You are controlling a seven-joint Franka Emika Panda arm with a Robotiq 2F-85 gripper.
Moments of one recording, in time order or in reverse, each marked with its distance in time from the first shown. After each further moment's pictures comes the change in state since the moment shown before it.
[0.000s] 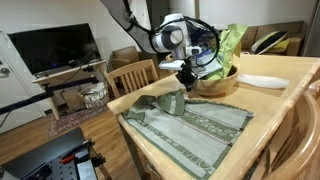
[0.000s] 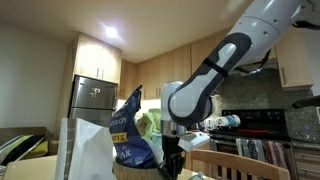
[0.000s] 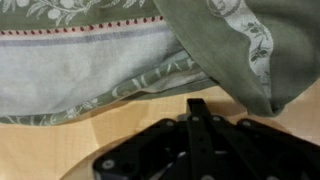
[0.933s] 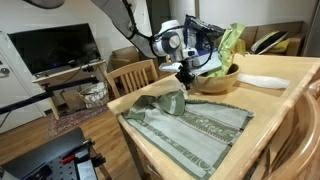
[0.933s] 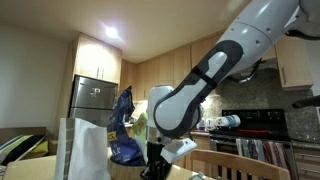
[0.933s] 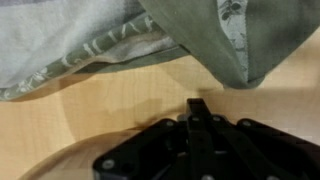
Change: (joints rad) arm 0.080 0.122 -0.034 0.154 -0.012 0.024 0.079
